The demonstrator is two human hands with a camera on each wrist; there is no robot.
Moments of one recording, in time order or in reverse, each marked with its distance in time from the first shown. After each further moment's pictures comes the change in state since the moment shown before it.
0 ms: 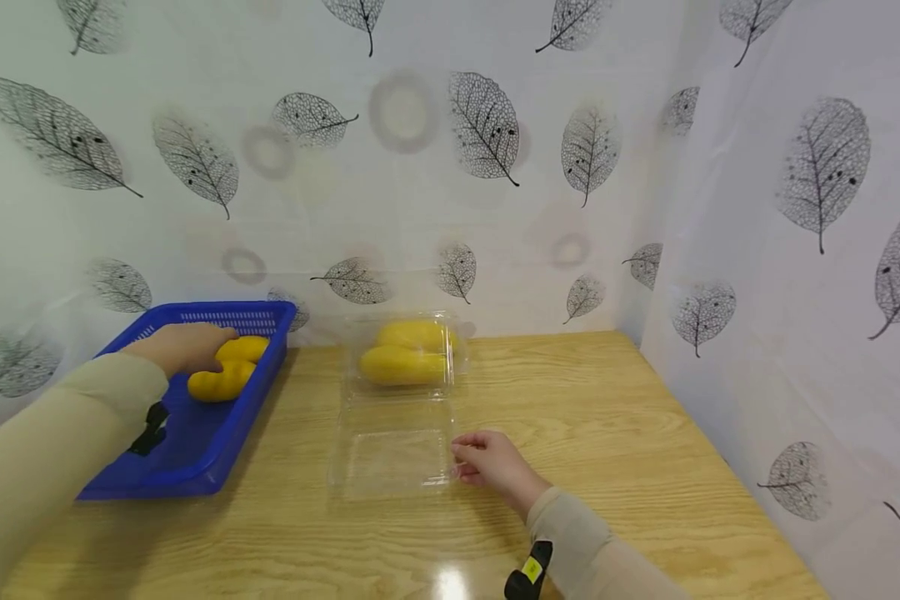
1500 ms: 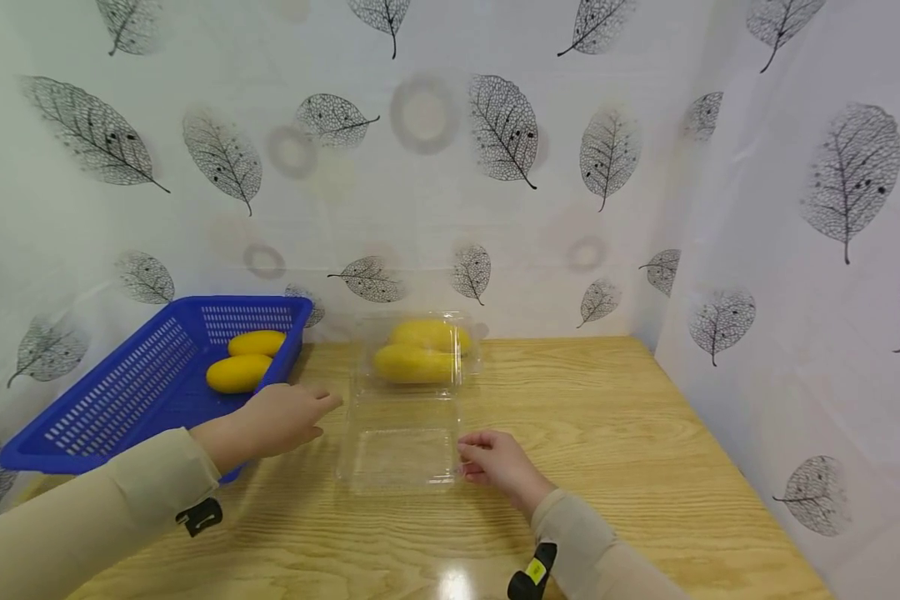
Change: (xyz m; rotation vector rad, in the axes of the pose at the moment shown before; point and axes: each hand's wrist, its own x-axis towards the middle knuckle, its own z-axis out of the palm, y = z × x) left_hand -0.045 0.139 0.035 0.138 0.308 0.307; right_hand 0.003 0.000 0.004 0.015 -0.019 0.003
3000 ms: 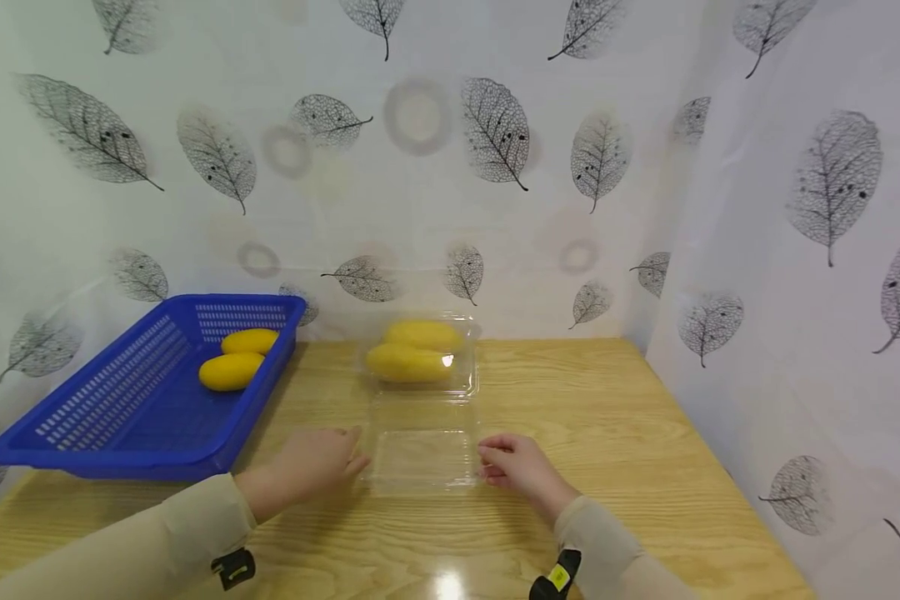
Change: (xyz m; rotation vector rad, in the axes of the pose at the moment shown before) left_hand 0.013 0.073 0.035 -0.246 -0.032 -0.235; right_hand -0.018 0.010 -0.033 -0.003 0.034 -0.001
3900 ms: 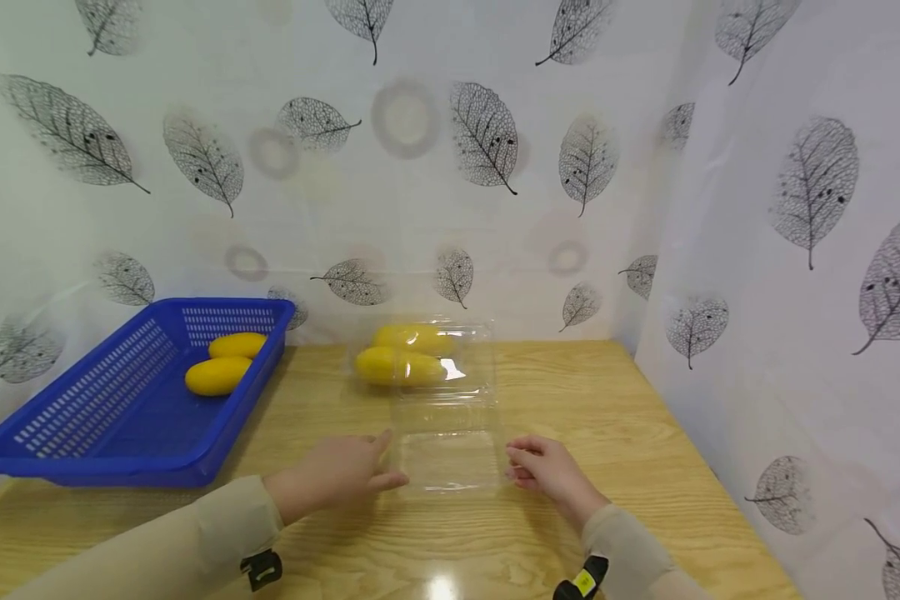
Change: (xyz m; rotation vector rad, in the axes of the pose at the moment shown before) left_hand 0.023 0.035 0.005 -0.099 -0.074 0.086; right_hand -0.015 0.005 -0.042 0.004 0.108 0.046
